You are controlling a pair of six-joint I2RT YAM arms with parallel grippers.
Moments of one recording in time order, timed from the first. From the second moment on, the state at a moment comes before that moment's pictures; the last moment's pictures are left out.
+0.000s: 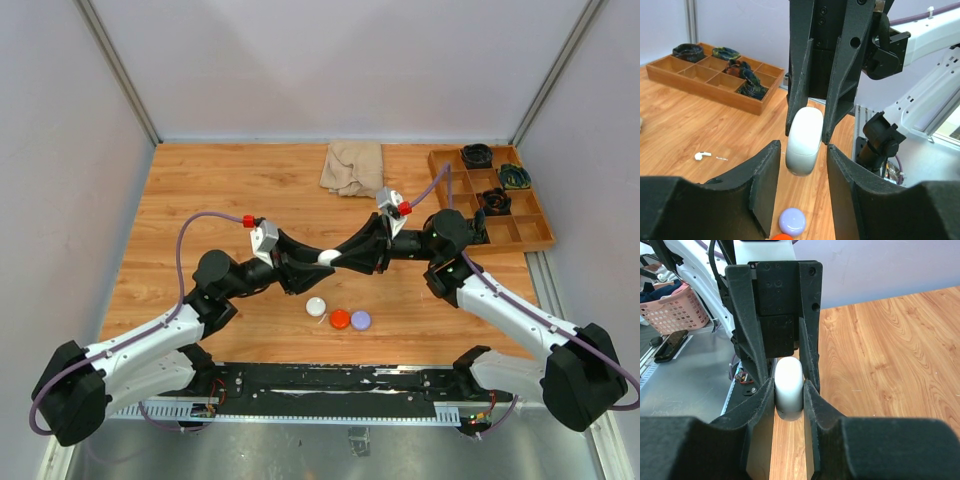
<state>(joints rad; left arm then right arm) -0.74 0.93 0.43 0.76 0.49 -0.37 0.59 1.13 0.68 0.64 -0.99 0.35</state>
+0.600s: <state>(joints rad) -0.74 0.95 0.42 0.81 0.50 -0.39 0.59 1.12 0.68 0.64 -0.98 0.34</state>
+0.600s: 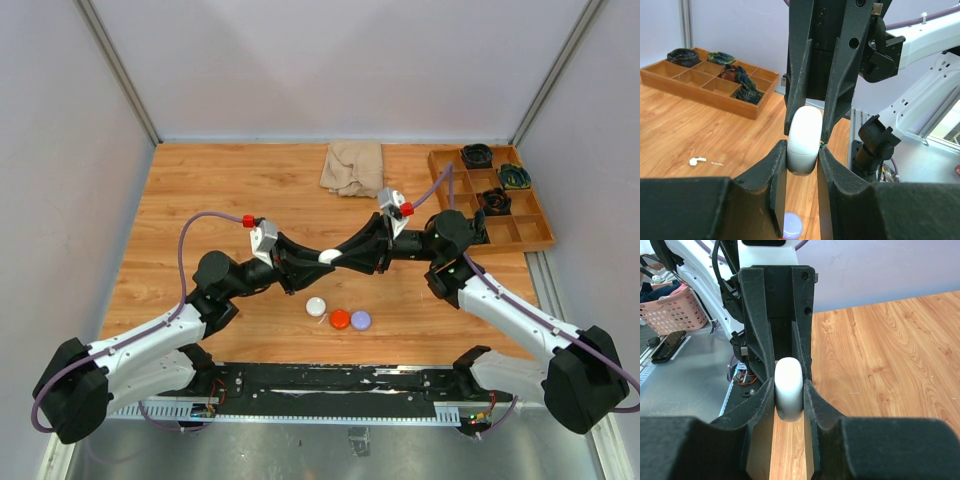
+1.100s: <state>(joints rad) -0.74 0.97 0.41 0.84 0.50 -0.40 0.60 1.11 0.68 0.67 -0.97 0.35</state>
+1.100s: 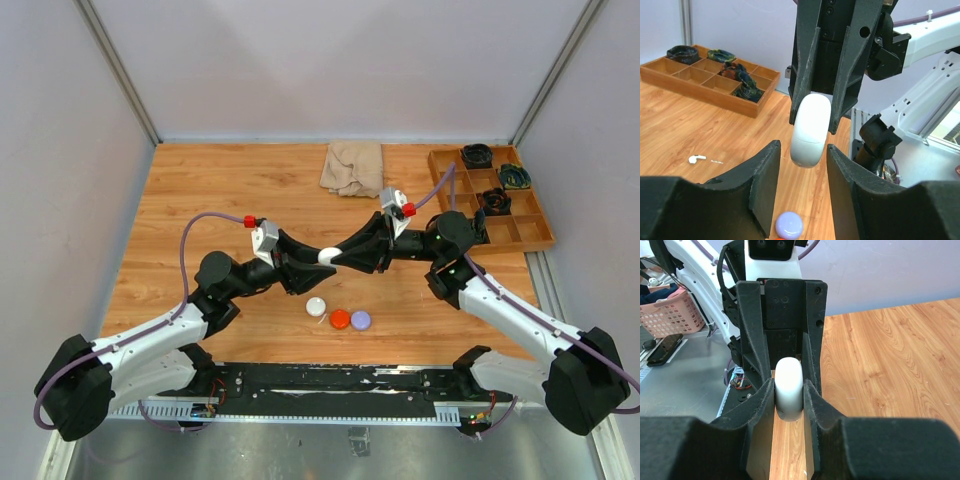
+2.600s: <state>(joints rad) -0.73 0.94 0.35 0.92 0.56 -0.30 0.62 1.07 0.73 0.45 -0.90 0.16</state>
